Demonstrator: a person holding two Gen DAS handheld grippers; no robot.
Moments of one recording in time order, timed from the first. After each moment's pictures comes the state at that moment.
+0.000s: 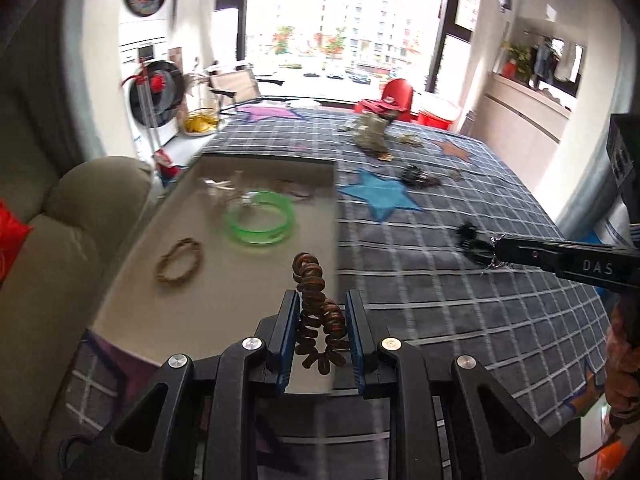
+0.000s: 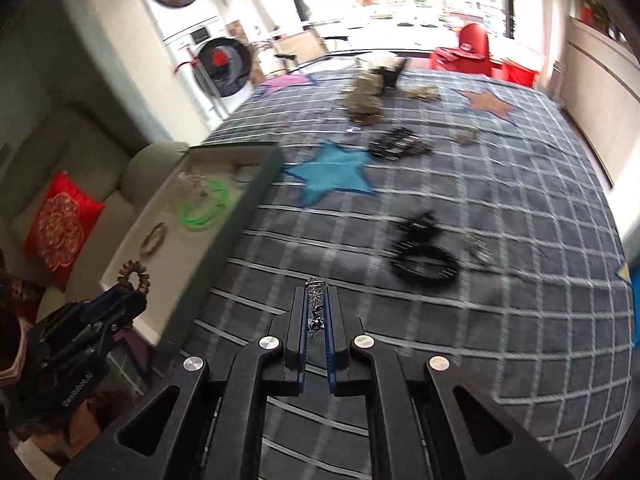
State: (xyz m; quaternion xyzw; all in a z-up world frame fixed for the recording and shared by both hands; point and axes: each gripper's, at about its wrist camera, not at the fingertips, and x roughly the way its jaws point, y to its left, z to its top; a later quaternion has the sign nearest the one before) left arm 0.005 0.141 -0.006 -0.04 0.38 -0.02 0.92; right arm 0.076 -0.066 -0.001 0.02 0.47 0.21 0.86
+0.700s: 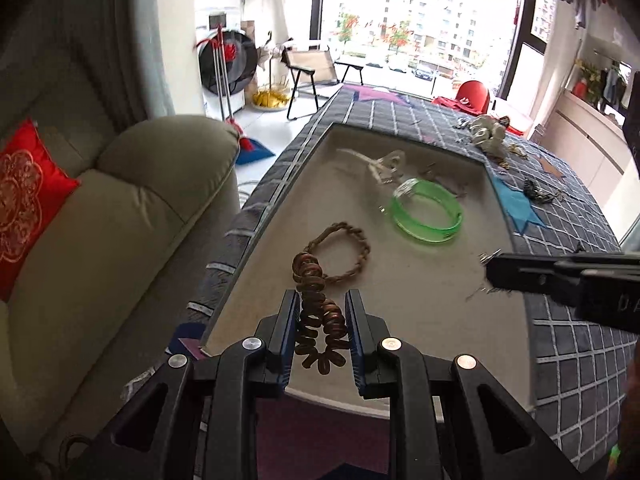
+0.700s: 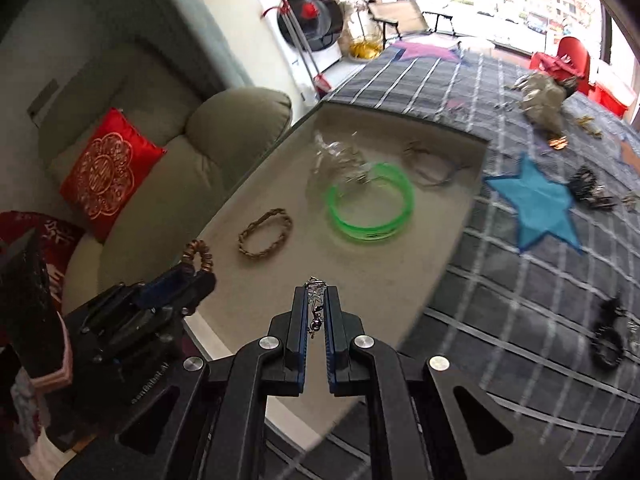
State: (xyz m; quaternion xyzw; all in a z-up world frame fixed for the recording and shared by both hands) left arm 0.032 0.262 -0.050 -0.08 0.41 0.09 0.90; right arm 0.107 0.111 -0.040 -0.02 0.52 0.33 0.79
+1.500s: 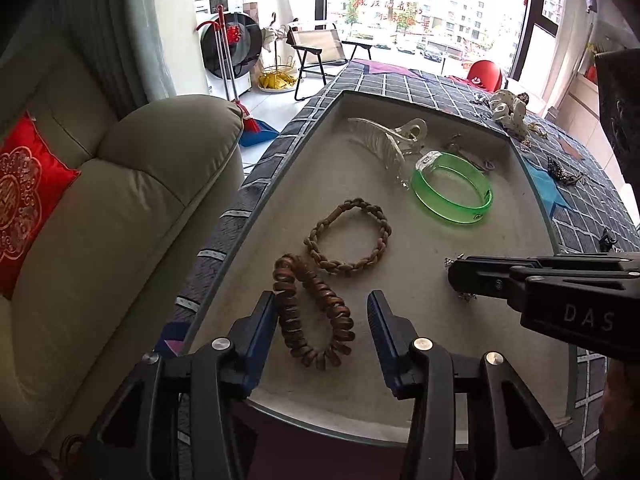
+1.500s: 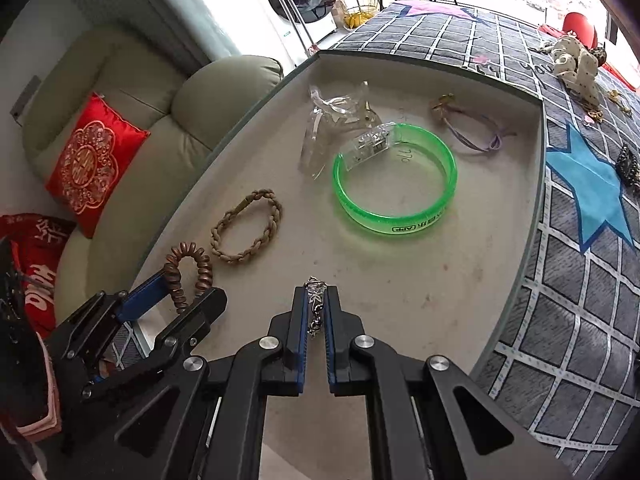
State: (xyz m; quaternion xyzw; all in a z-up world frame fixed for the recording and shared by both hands) left arm 0.050 0.257 -0.073 -0.06 0.45 0.10 0.89; right arm 0.129 0.133 -0.083 -0.02 0.55 0.31 0.77
